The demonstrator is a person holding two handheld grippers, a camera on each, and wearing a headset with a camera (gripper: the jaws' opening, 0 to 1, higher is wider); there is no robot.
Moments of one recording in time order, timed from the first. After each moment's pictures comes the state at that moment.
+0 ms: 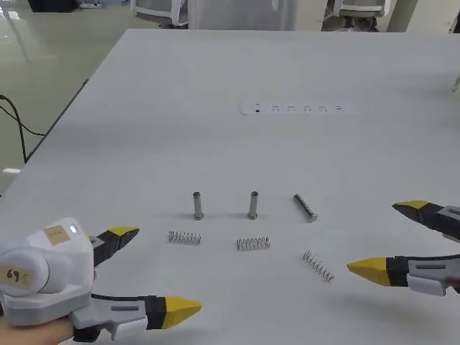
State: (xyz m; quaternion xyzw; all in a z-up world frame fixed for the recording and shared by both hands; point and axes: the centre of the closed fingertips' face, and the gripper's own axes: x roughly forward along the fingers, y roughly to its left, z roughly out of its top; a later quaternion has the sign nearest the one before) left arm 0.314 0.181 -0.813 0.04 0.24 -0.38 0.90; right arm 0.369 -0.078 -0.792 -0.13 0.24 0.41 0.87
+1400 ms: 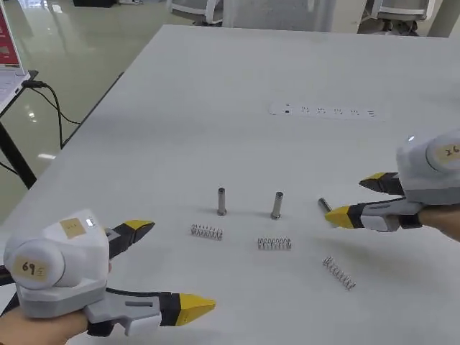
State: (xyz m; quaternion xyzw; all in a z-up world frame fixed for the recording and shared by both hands) left arm 0.306 0.190 -0.805 0.04 0.23 -0.35 0.91; right arm 0.448 -0.018 -0.811 -0.19 0.31 0.41 0.83
